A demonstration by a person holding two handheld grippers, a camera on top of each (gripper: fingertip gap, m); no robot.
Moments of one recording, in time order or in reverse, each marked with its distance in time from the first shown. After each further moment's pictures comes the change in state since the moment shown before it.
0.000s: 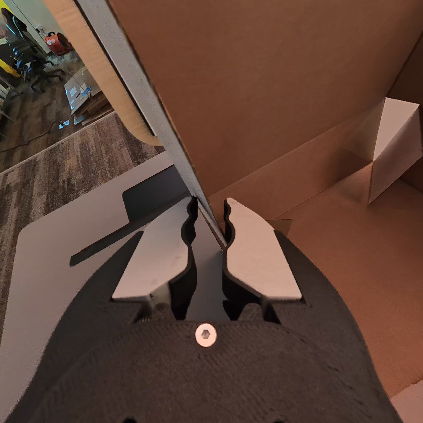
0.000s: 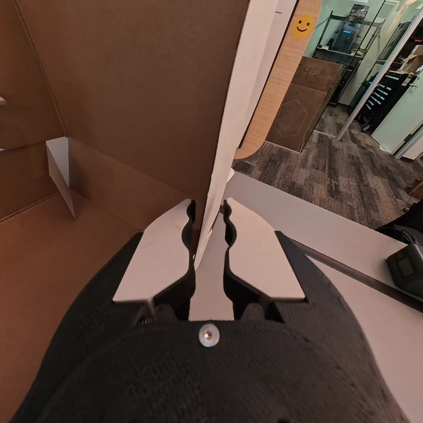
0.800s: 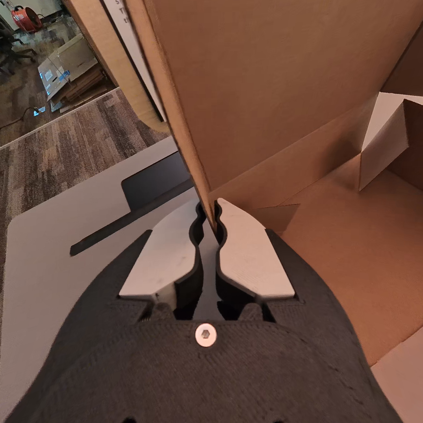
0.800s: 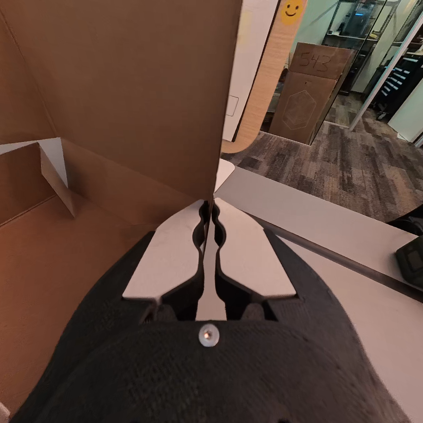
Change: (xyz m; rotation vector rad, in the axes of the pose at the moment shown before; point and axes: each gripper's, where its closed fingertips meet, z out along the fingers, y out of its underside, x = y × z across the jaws) left arm -0.022 0.009 -0.018 -0.035 0.067 -0.033; right arm 0.016 0.005 -0.003 -0.013 -0.032 0.055
